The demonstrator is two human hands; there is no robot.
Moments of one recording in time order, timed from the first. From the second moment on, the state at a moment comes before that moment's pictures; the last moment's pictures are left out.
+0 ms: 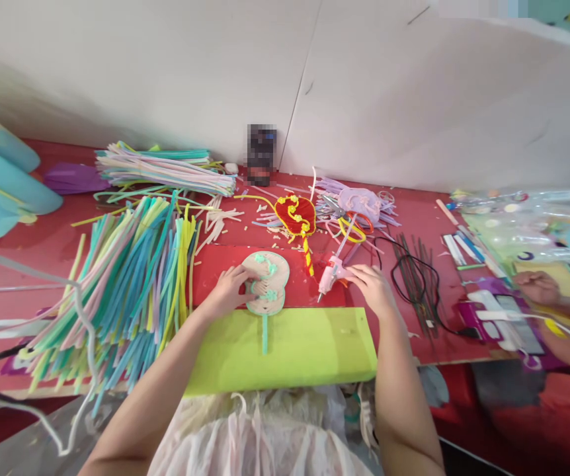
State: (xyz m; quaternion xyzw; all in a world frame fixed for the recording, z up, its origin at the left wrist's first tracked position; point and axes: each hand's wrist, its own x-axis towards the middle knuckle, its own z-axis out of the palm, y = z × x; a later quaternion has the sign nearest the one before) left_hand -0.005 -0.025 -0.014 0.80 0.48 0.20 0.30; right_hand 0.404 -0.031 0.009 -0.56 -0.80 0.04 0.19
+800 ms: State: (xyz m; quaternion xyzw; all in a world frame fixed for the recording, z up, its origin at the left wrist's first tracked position) left_hand -0.005 -0.027 -0.011 0.80 0.48 0.20 0.30; right_hand 0.277 0.033 0.045 -0.68 -0.73 0.10 -0.02
